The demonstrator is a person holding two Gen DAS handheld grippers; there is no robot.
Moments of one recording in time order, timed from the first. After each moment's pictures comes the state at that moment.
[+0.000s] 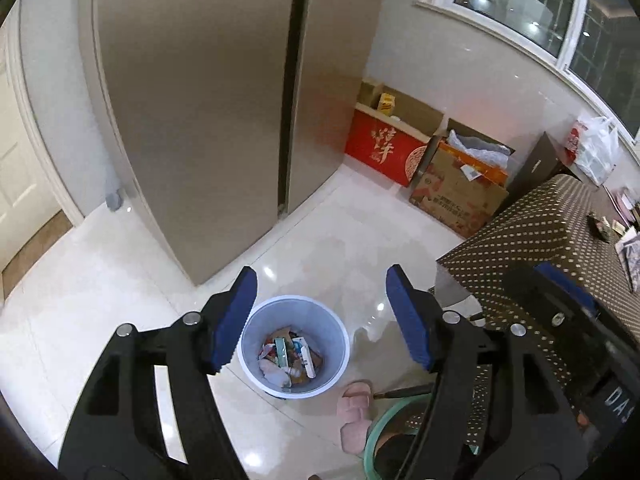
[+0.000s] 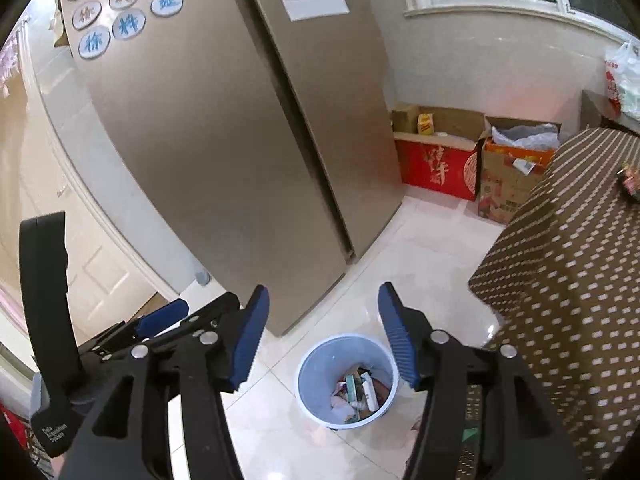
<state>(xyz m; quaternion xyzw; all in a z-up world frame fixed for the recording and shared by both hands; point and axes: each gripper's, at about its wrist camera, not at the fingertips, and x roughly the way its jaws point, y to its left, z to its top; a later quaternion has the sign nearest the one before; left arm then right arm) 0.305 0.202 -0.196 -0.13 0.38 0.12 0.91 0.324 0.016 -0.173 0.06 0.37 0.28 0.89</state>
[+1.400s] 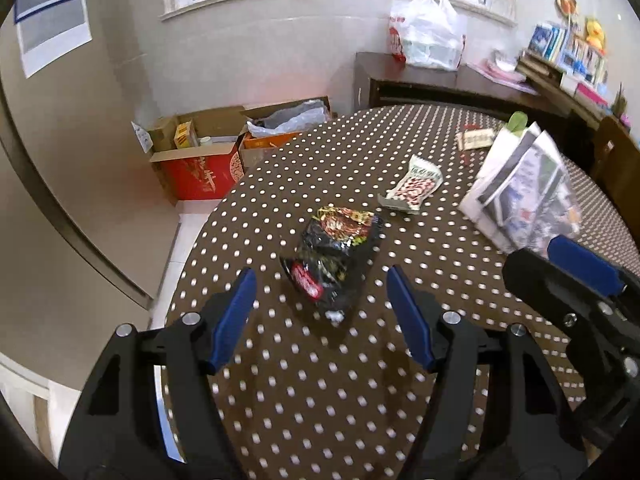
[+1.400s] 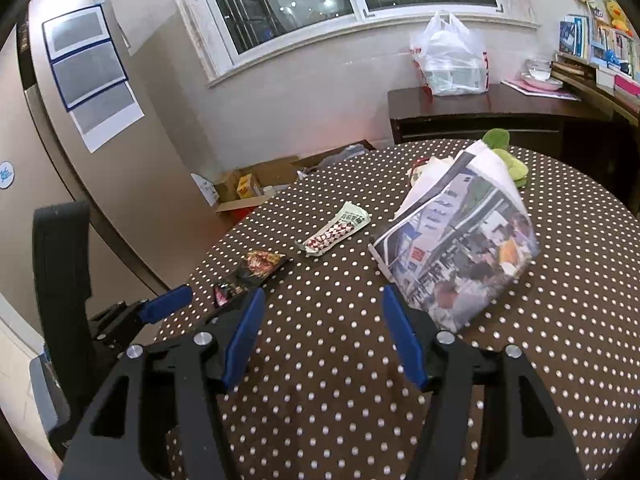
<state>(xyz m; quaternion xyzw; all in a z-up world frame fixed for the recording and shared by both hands) 0.472 -0.149 -0.167 0.08 0.39 -0.13 0.91 0.400 -0.313 -0.147 0.15 0.34 0.03 0.93</state>
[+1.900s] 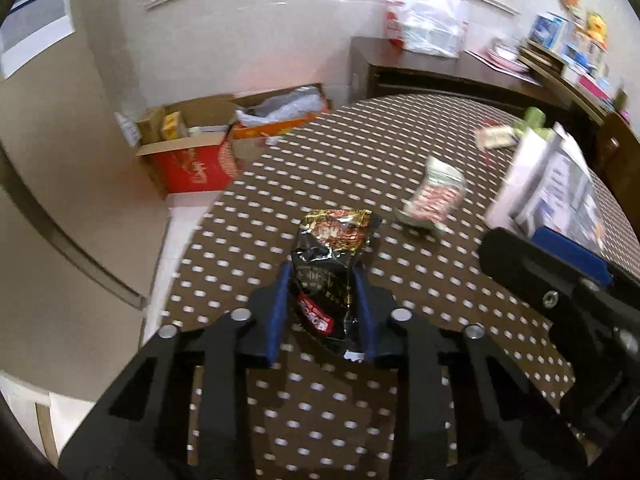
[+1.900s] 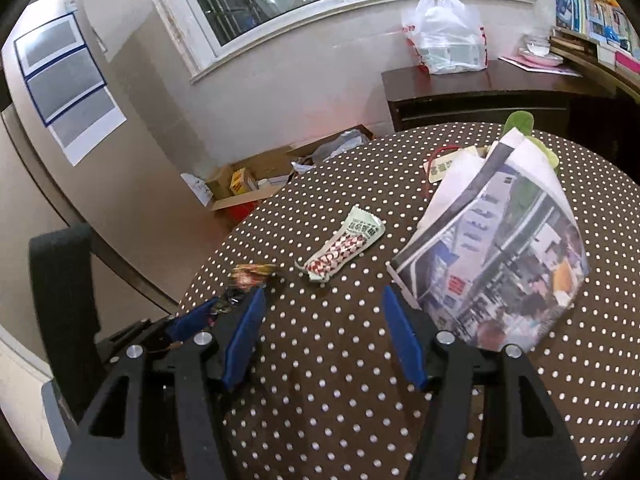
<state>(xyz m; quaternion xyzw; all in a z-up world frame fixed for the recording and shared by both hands) 0.511 -0.148 -0.179 0.07 0.41 -0.13 0.90 0.448 -0.305 -0.156 0.18 0.37 0.02 0.91</state>
